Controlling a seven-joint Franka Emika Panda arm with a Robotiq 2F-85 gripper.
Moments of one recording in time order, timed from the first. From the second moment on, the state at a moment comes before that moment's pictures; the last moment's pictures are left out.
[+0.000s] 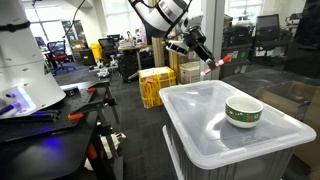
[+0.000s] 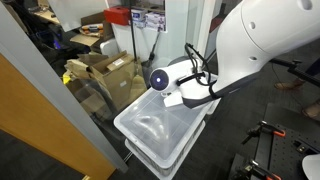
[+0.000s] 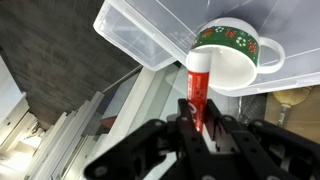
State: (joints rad) arm 0.64 0.73 -0.62 -1.94 -0.75 2.50 1.61
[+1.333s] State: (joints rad) arm 0.18 0.78 -0.22 -1.79 -1.27 2.43 1.94
